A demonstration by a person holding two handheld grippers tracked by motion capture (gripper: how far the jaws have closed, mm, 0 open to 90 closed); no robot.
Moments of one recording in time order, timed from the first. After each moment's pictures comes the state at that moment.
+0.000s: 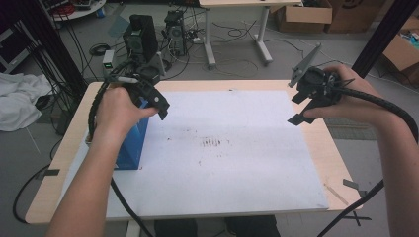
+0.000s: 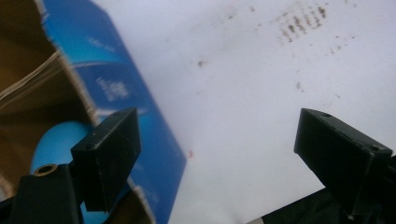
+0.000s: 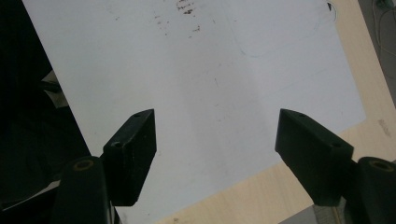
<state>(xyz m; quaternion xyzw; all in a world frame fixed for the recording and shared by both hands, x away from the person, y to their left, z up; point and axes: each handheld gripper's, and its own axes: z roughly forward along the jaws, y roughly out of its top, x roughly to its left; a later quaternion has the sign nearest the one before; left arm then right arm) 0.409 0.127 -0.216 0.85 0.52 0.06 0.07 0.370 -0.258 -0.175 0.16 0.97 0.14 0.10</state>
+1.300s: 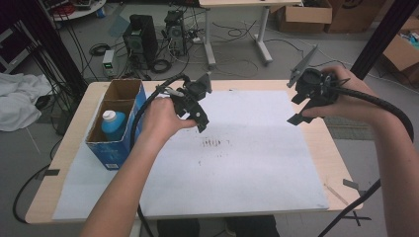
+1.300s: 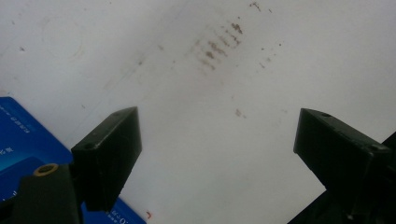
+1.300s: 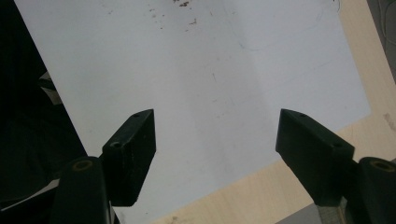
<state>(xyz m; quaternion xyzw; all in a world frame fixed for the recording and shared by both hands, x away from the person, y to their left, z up) 0.414 0.040 -0.256 0.91 0.40 0.04 0.08 0.379 -0.260 -0.183 0.17 0.97 0.13 0.10</state>
